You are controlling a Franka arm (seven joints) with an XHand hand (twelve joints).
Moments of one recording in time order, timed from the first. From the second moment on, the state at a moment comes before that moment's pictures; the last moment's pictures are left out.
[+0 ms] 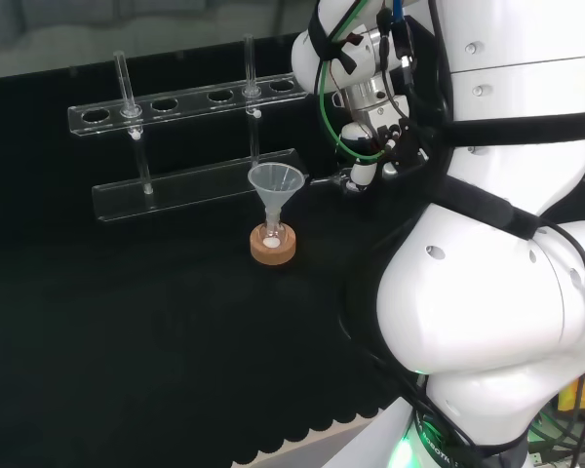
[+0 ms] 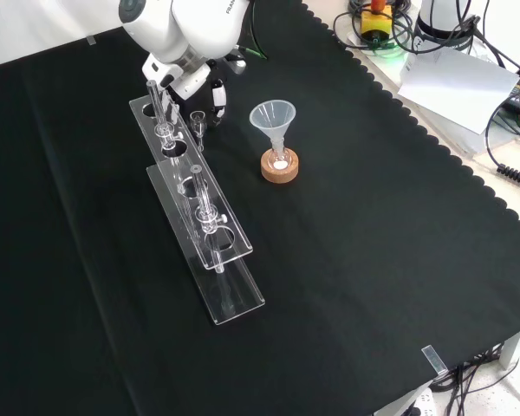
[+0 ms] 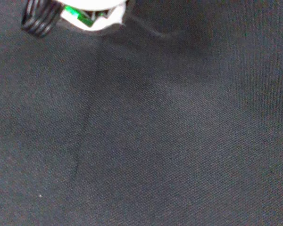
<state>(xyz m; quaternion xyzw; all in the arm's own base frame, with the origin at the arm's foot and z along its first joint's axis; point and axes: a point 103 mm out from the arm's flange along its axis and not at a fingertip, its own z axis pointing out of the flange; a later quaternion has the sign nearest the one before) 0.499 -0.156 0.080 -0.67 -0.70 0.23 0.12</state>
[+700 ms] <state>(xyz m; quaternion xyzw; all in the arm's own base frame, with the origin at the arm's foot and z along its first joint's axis) 0.495 -0.158 0.075 -0.67 -0.69 0.24 0.12</state>
